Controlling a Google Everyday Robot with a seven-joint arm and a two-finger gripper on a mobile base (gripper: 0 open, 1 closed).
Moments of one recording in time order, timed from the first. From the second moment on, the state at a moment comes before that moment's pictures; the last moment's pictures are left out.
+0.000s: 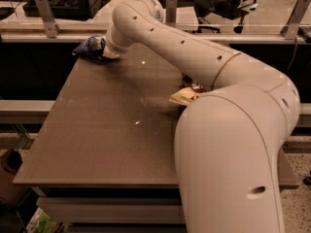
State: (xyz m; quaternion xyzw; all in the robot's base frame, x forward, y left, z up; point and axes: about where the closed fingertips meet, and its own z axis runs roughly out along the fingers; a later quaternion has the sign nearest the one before) arm 0.820 0.159 0.855 -0.64 0.64 -0.03 0.42
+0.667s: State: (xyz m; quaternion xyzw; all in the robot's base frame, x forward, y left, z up) arm 0.820 0.163 0.851 -0.64 0.63 -0.03 0.43
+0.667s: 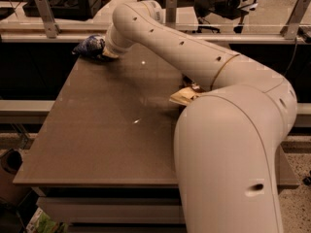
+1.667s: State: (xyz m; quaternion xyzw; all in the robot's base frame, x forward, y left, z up) arm 0.809 0.154 0.918 -0.65 0.60 -0.02 0.47
